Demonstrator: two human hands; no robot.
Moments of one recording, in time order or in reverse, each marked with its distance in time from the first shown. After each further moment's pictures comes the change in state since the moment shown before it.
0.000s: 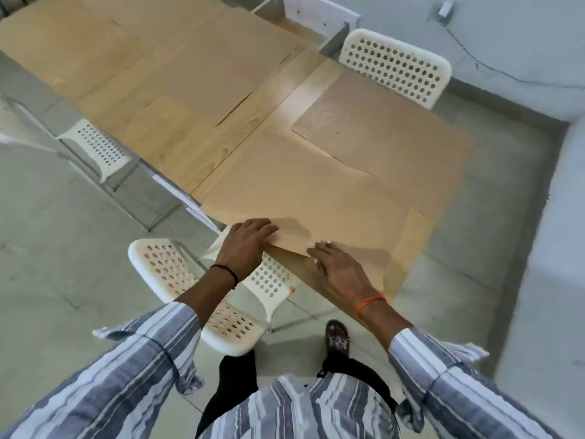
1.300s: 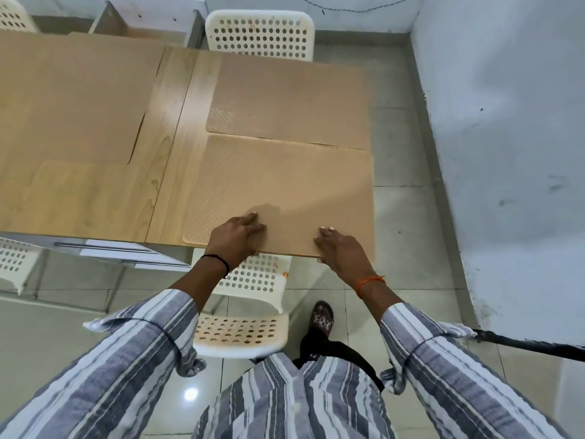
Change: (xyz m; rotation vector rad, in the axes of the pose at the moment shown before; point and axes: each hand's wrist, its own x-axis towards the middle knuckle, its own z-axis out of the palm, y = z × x) left_hand 0.045 -0.020 -0.022 0.120 -0.457 0.363; right_hand -0.053 -0.031 0.044 0.183 0.172 0.558
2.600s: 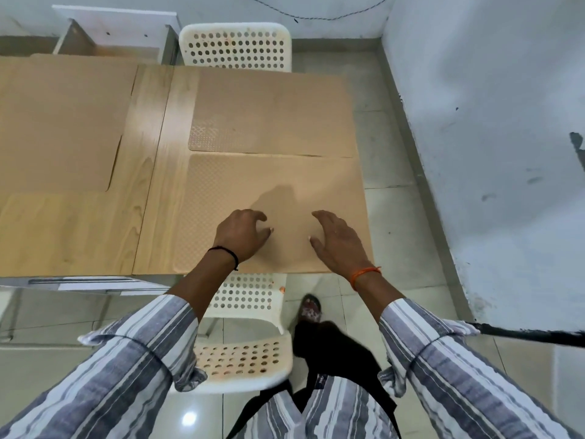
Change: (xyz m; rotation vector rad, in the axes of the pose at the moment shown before) left_hand 0.046 0.023 -0.037 -0.199 0.143 -0.027; right_hand 0.025 -0.029 -0.031 0.001 0.265 0.066
